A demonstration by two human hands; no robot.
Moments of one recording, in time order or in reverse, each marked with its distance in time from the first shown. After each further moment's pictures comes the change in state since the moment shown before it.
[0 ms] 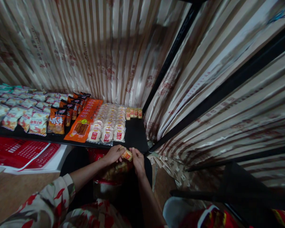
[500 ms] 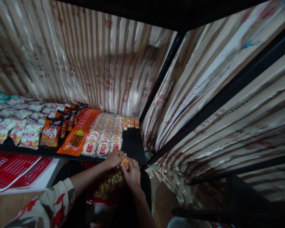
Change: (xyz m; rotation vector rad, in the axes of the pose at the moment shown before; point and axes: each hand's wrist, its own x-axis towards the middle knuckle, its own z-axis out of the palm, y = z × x) left_hand 0.033 0.032 -0.007 0.262 0.010 0.002; right_hand -0.002 -0.015 -0.002 -0.910 0.005 -0.666
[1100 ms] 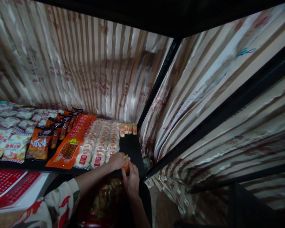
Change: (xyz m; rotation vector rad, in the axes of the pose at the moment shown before) left_hand 0.042 0.041 -0.006 0.557 0.039 0.037; right_hand 0.024 0.028 0.026 -0.069 0.215 -0.001
